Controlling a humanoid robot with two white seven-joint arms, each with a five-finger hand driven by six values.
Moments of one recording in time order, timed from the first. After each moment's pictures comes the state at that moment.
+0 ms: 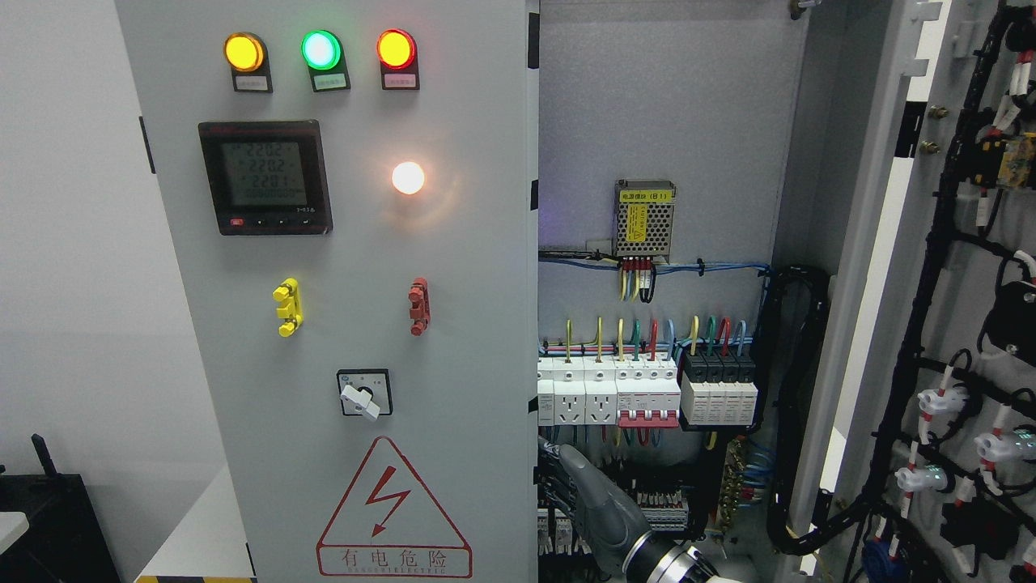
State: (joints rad) left arm 0.09 -0.05 0.23 -0.06 -0.22 -0.15 -0.24; right arm -0.68 -0.19 0.60 -1.25 -0.58 -0.04 0.28
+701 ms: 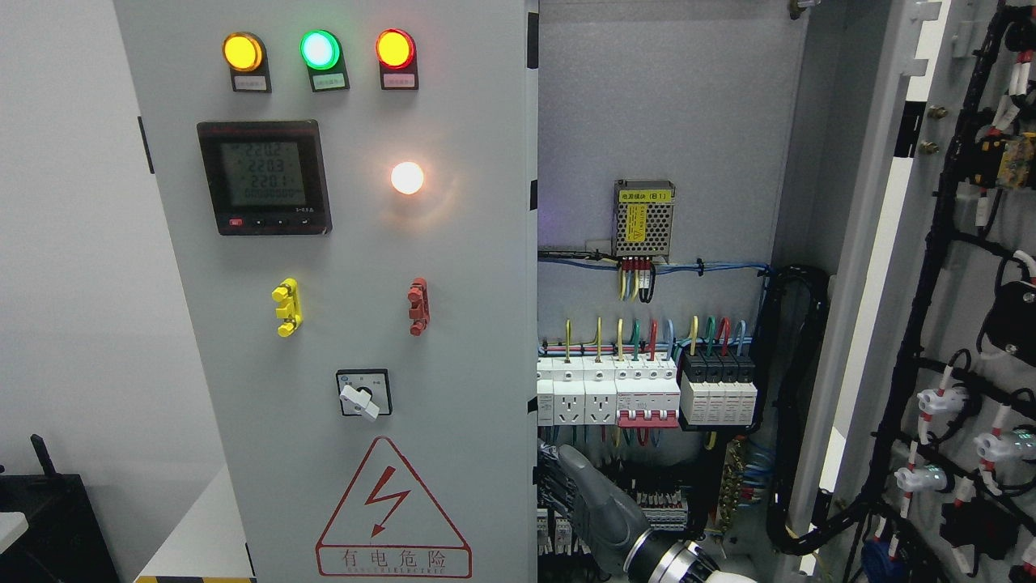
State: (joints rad) left arm 0.09 -0.05 0.23 -0.06 -0.22 -0.15 -0.24; right arm -0.69 -0.19 0.59 -1.22 -0.61 -0.04 0.34
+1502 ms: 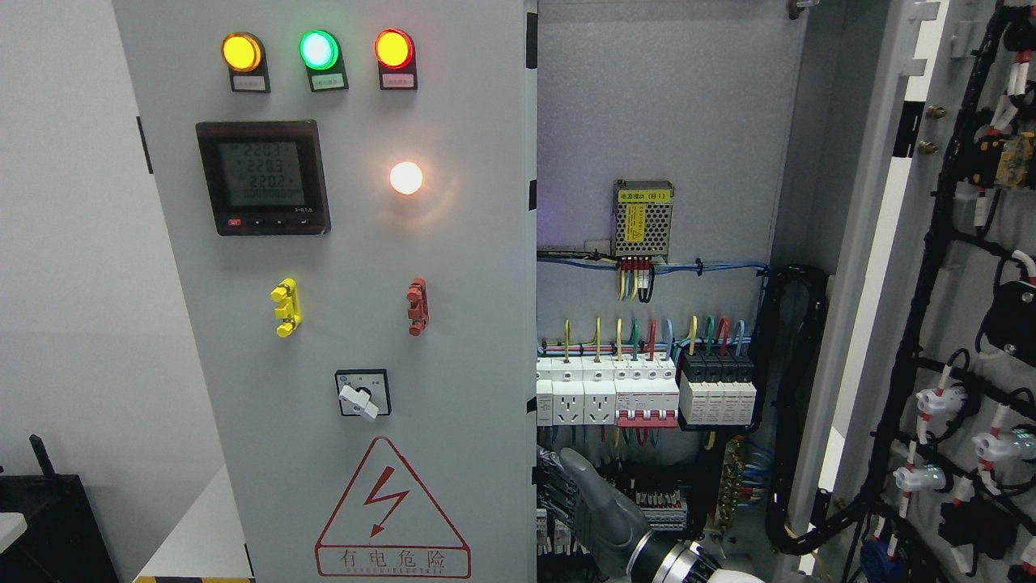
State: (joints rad) left arm 0.09 -0.05 0.23 -0.06 -0.22 -0.15 -0.24; right arm -0.70 -0.20 0.59 -1.21 -0.62 -0.01 0.38
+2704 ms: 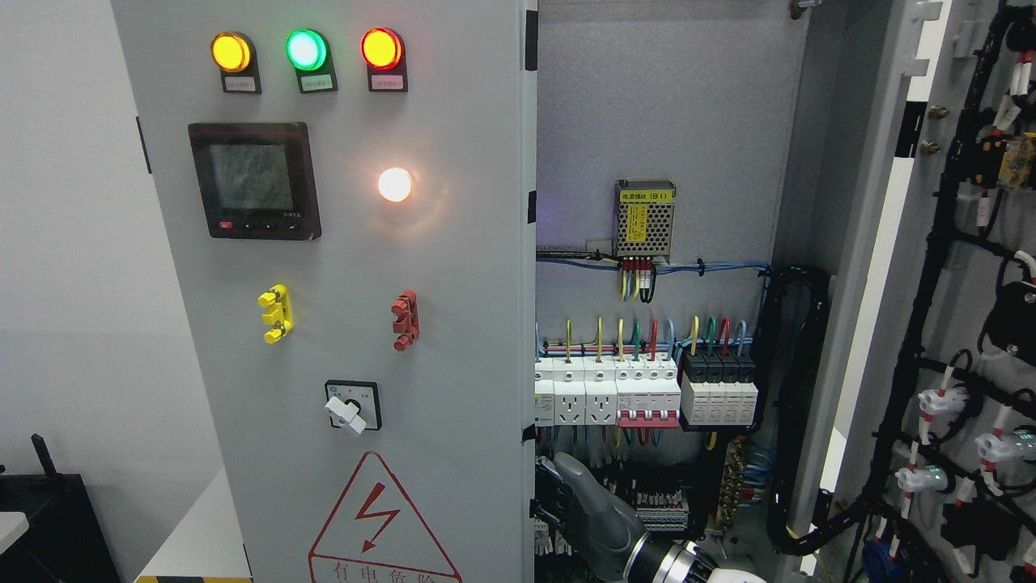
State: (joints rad) left arm 0.09 -0.05 0.23 -0.06 -0.22 -0.15 -0.24; right arm -0.69 -0.20 0.59 -1.23 -0.66 -0.01 0.45
